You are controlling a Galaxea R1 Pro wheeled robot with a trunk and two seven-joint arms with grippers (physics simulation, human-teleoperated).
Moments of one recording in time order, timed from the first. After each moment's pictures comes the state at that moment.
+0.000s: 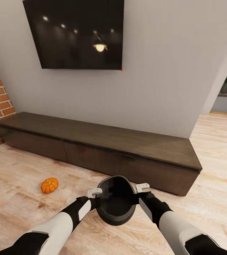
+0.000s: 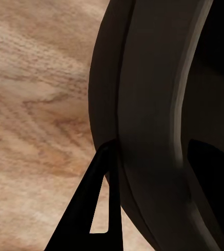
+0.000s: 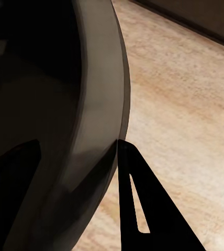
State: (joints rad) left arm -0.80 -0.17 -0.04 -0.17 0.25 0.28 0.09; right arm -0.77 0.12 0.25 -0.34 -0.12 0.38 -0.08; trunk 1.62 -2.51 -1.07
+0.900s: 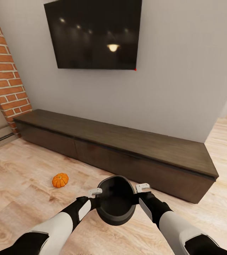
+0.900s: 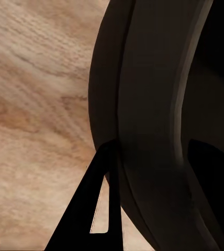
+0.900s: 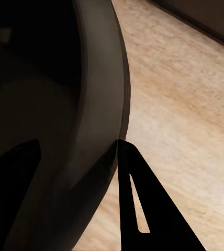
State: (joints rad) left arm -0.80 -0.17 -0.04 -0.17 0.25 0.28 0.09; right arm -0.77 0.12 0.25 -0.33 -0.12 0.38 -0.09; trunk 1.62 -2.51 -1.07
